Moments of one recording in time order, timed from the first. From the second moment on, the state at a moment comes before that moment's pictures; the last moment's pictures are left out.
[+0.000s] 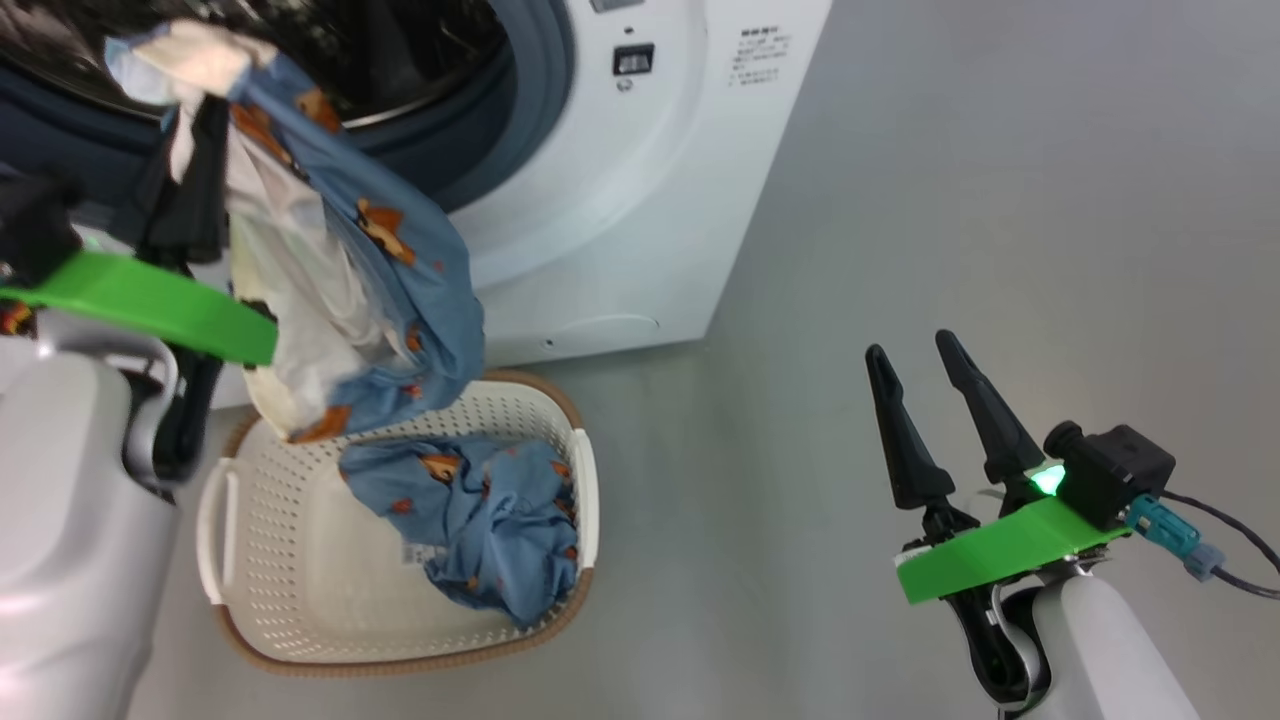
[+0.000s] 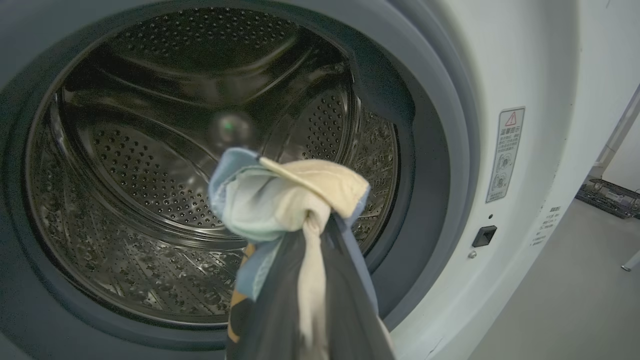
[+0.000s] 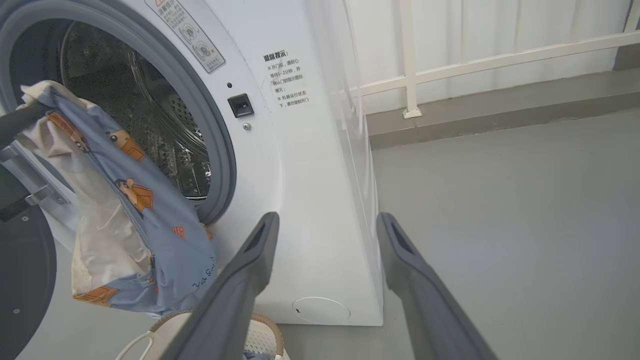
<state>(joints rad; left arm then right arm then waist) -0.78 0.32 -0.35 0.43 -0.58 -0.12 -0.19 -0.28 -0.06 0.12 0.18 0.35 0.13 -0.26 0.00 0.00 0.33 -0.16</state>
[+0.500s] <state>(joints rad) -1.06 0.42 -0.46 0.73 -0.68 -0.13 -0.22 -0.31 -0.06 0.18 0.12 0.41 0.13 -0.26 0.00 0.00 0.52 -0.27</state>
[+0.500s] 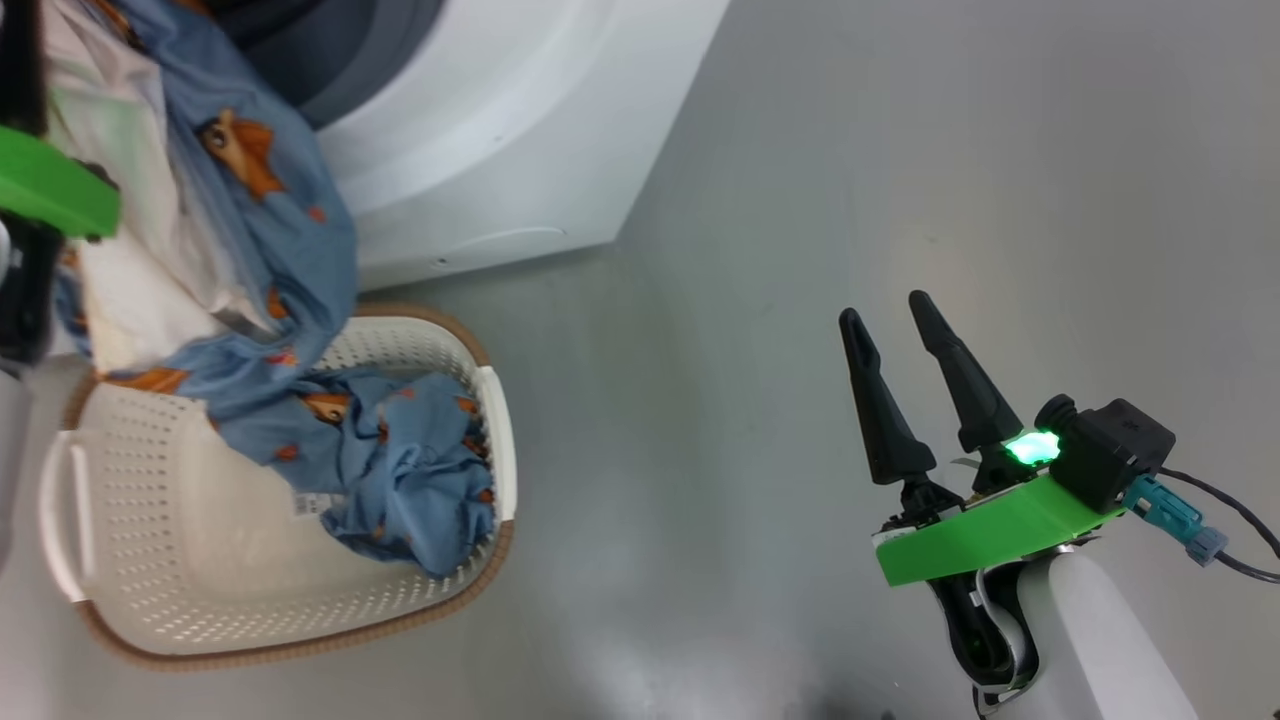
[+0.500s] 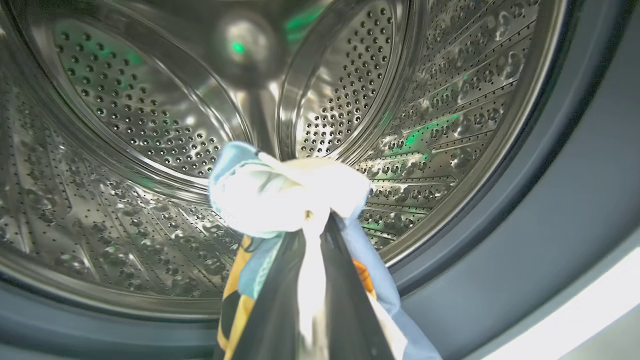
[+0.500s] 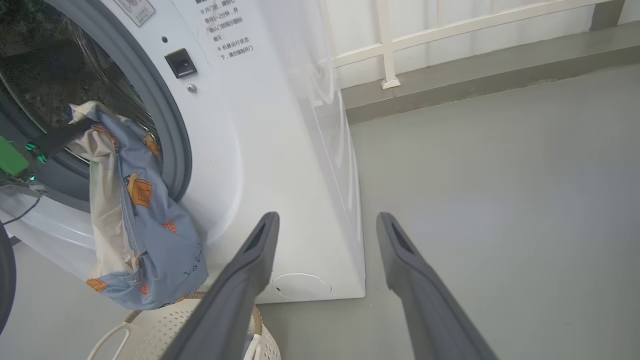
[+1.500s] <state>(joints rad) -1.39 0.46 -0.43 0.96 -0.55 -0.11 -0.25 -0.33 -0.05 0.22 0.08 0.47 0.13 -0.26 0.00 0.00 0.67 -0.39</state>
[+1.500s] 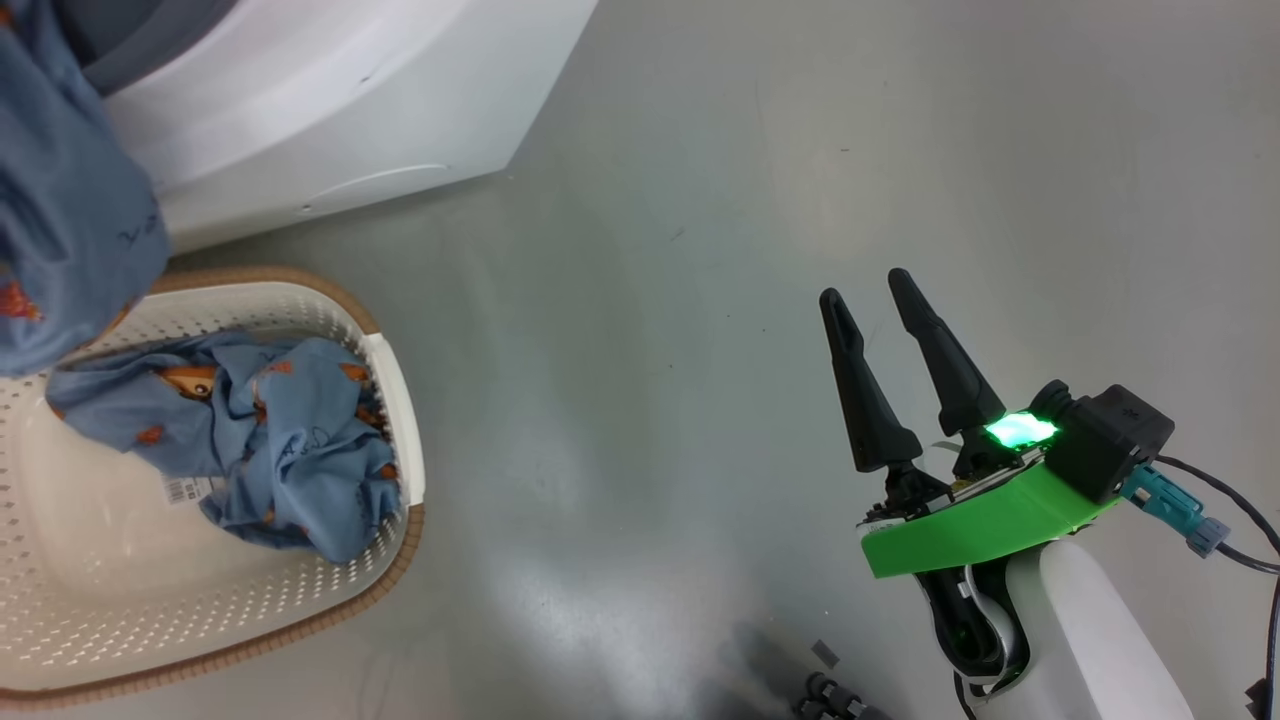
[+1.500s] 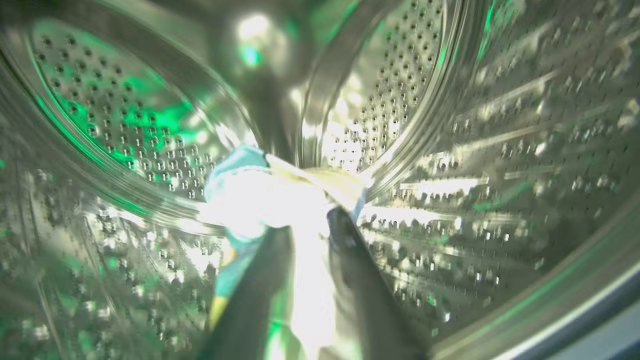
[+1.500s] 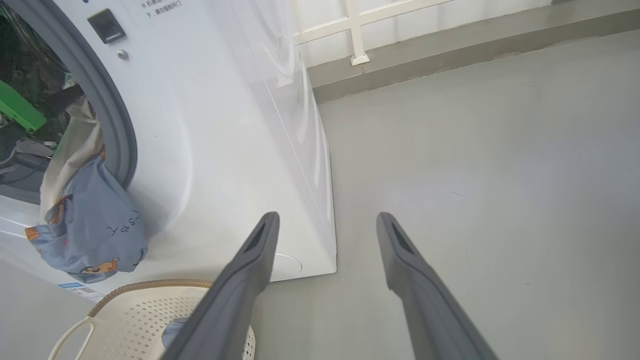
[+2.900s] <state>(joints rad) -0.75 0.46 -0.25 0.29 -0.48 -0.09 -0.25 -0.34 -0.05 0.18 0.11 0.43 0.13 -0.26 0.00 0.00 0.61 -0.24</state>
